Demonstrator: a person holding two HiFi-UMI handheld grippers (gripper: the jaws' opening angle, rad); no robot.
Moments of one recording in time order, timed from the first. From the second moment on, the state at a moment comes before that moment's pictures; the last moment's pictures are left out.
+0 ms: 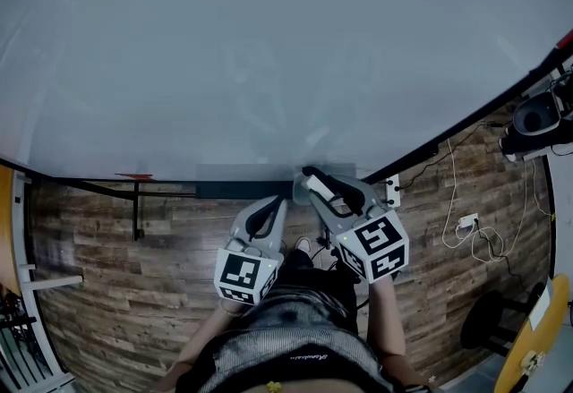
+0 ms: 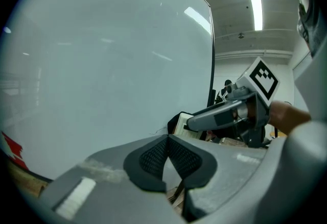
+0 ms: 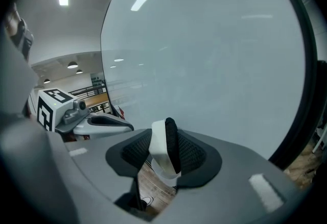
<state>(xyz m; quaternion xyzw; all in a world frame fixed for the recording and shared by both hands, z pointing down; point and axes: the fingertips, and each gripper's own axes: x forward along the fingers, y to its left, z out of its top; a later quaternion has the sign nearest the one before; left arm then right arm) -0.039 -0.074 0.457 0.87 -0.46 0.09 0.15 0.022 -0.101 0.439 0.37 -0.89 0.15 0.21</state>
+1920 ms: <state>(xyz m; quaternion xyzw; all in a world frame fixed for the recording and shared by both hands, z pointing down) -0.059 -0.081 0.466 0.86 -0.48 0.09 0.14 0.008 -0.109 0.537 0.35 -0.89 0.16 0.26</state>
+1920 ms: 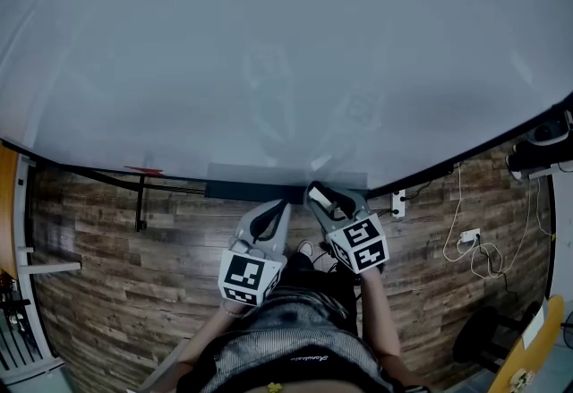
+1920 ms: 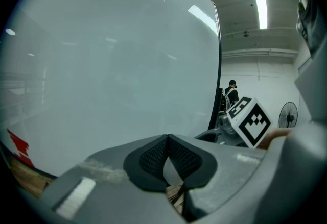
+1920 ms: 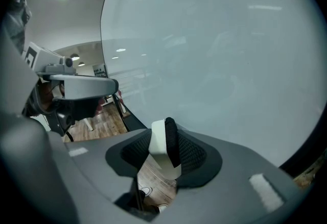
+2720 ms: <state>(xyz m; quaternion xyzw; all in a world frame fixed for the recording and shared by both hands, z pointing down) -0.058 -0.080 0.466 0.86 -0.48 0.09 0.14 0.008 -0.109 0.537 0.35 -0.89 0.16 0.26</state>
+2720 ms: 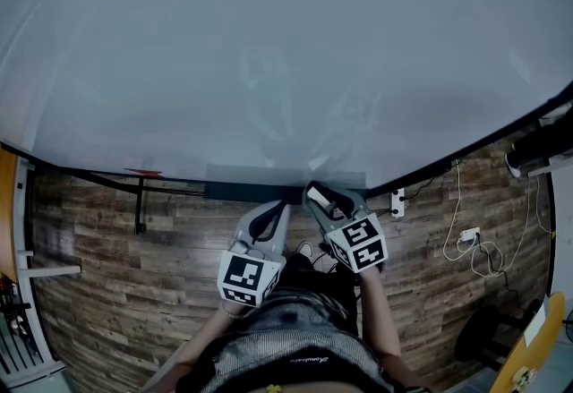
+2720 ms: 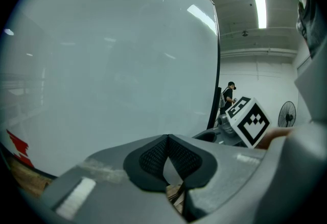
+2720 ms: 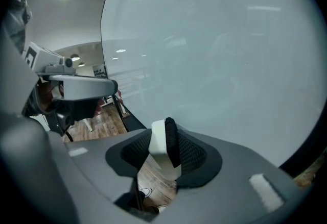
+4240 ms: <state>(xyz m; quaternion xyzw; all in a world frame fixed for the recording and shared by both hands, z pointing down) -0.052 -0.072 0.467 0.86 -0.47 0.09 0.15 0.023 -0.099 0.516 0.37 -0.89 0.15 0.21</state>
